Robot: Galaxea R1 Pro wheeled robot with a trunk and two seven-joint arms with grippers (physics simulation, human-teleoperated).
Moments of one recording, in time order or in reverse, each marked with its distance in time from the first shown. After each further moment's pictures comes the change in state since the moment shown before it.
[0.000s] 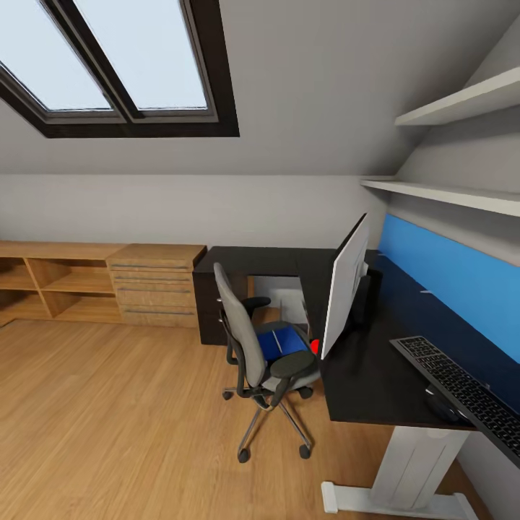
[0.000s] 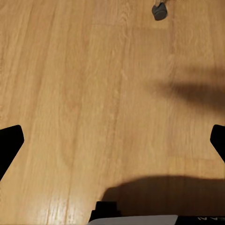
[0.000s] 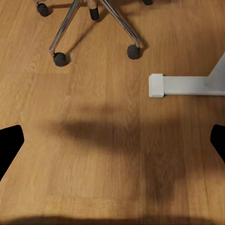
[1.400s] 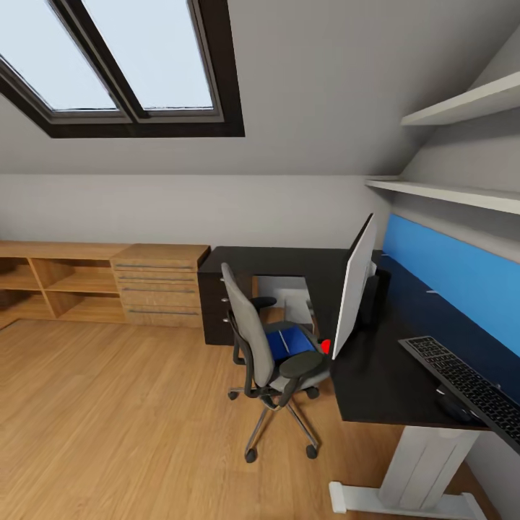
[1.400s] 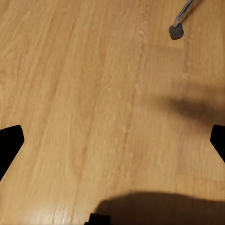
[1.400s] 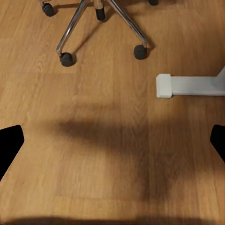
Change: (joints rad) left arm 0.000 -0.002 0.004 0.000 0.083 -0.055 -0.001; right arm 0.000 -0.004 -0.001 -0.001 0.002 -0.002 -0.002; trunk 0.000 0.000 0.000
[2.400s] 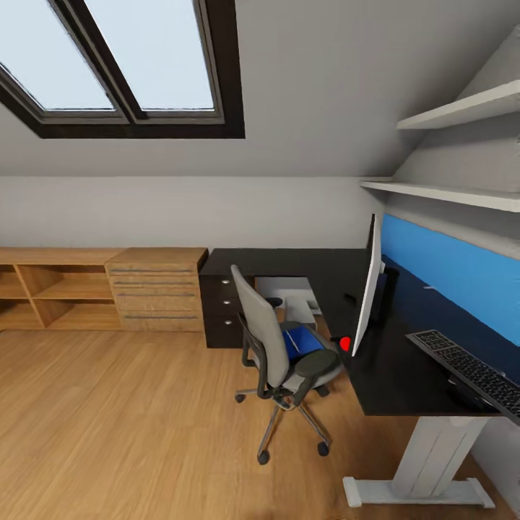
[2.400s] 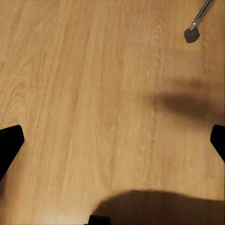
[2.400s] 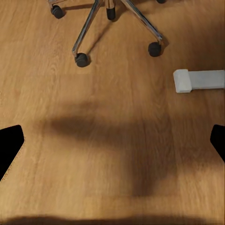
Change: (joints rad) left arm 0.000 0.000 -0.002 0.000 0.000 0.001 0.000; right arm 0.000 0.000 0.000 0.001 0.000 -0.001 -0.001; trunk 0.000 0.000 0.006
